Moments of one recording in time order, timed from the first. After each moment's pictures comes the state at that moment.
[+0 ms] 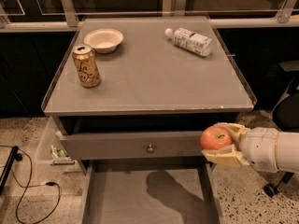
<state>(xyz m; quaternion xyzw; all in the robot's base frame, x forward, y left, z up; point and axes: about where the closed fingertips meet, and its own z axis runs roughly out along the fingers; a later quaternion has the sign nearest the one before) 0.434 -0.192 0.772 -0.45 0.75 0.19 0.45</state>
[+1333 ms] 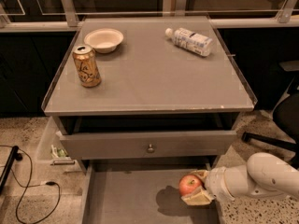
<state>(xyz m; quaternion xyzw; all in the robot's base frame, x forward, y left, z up) 0.406 -0.157 0.542 -0.49 0.79 0.26 0.28</state>
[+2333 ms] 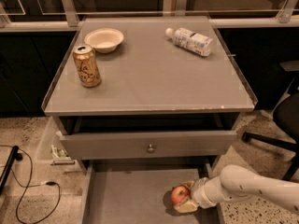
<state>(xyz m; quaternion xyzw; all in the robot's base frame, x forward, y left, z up) 0.419 -0.145 0.412 -0.51 0.79 0.24 0.23</state>
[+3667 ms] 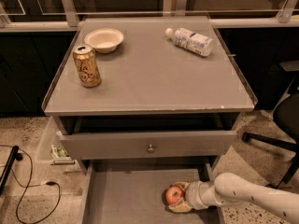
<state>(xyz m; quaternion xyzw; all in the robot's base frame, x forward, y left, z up) 0.439 -0.130 0.363 -0.54 0.76 0.23 0.29</state>
